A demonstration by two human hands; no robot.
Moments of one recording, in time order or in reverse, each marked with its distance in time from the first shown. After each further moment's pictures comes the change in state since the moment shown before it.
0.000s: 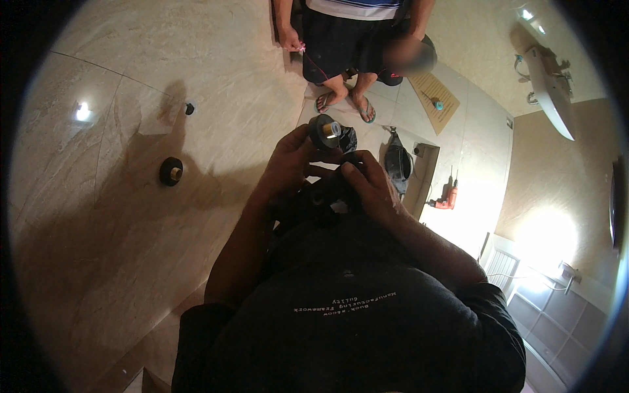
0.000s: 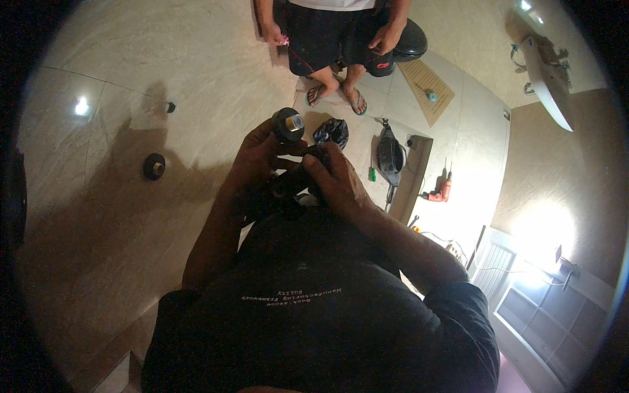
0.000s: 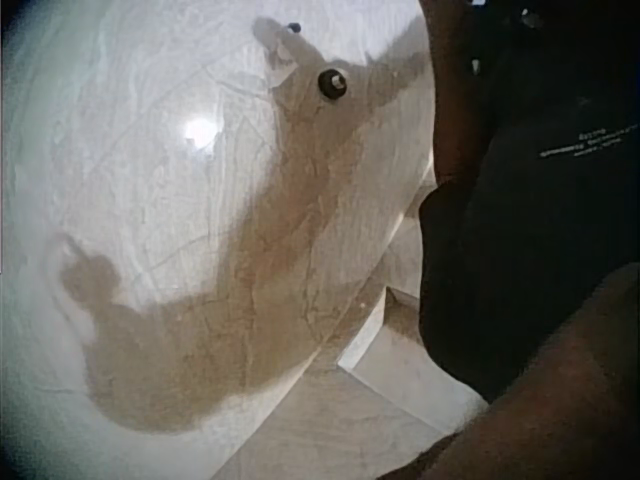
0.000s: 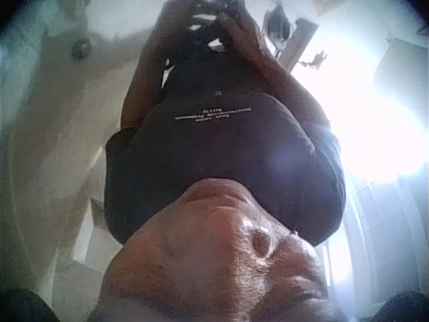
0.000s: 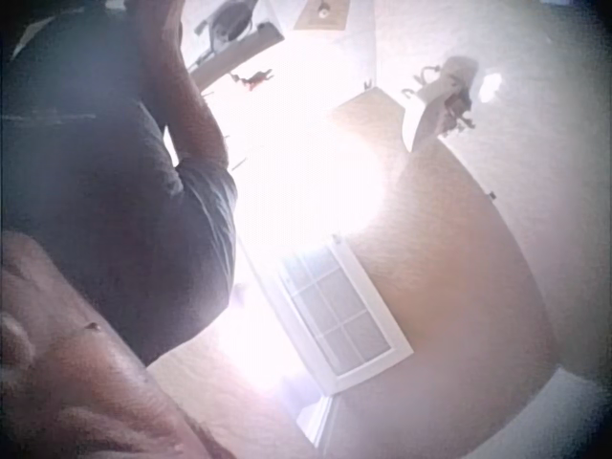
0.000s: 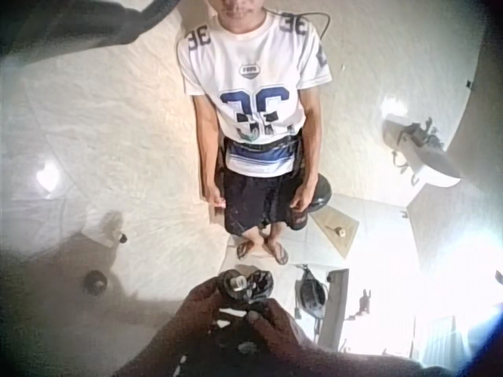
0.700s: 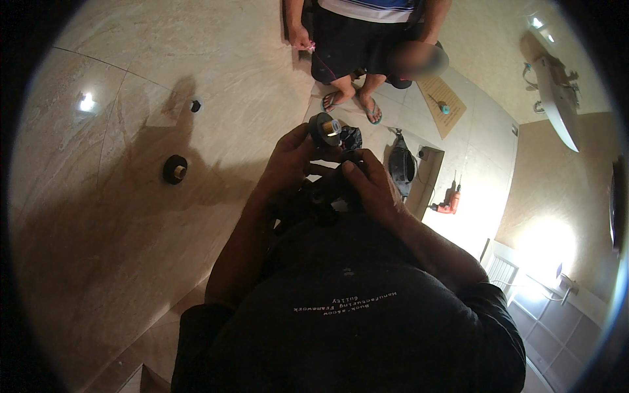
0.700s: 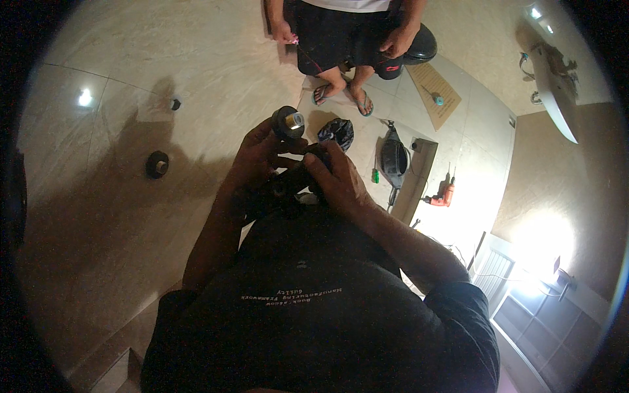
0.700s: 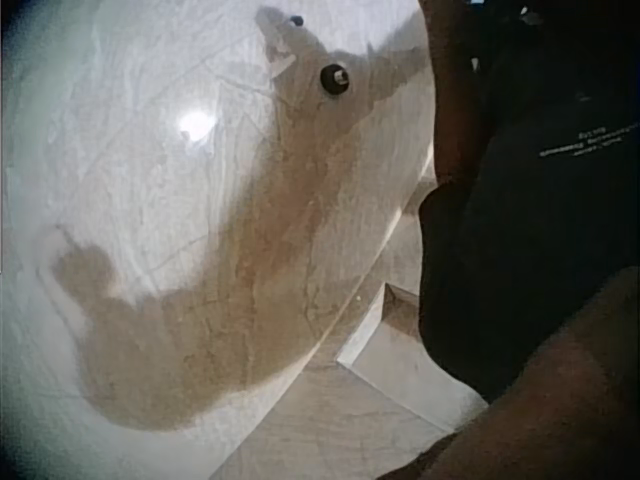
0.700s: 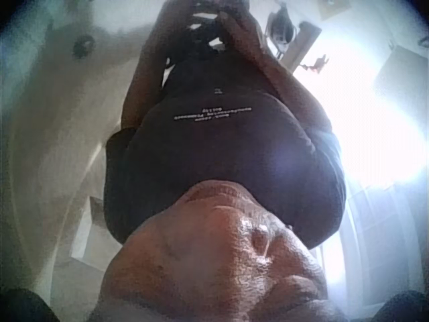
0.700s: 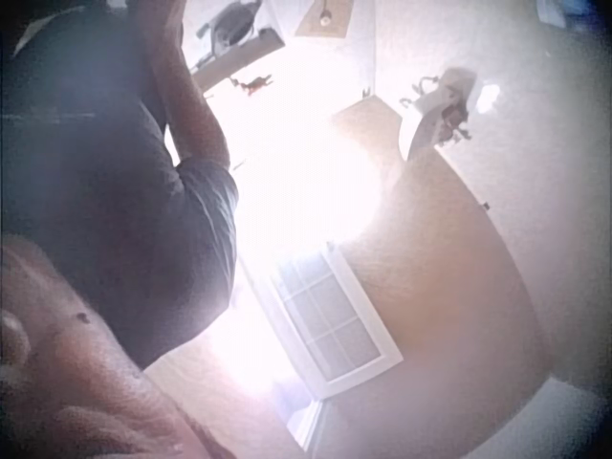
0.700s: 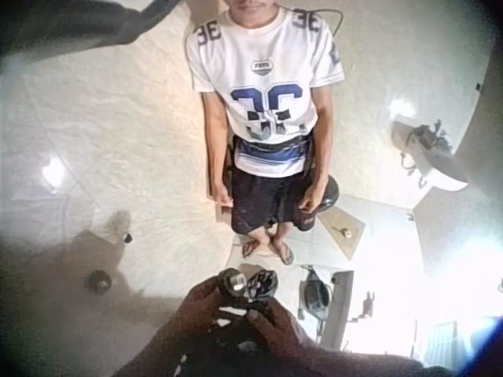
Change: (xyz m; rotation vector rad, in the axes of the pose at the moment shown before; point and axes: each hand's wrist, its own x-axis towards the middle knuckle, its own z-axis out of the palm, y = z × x) left_hand 0.009 -0.003 -0.017 -0.005 0.002 0.101; right_hand 0.019 -0.001 0.004 0.018 -0.037 -0.022
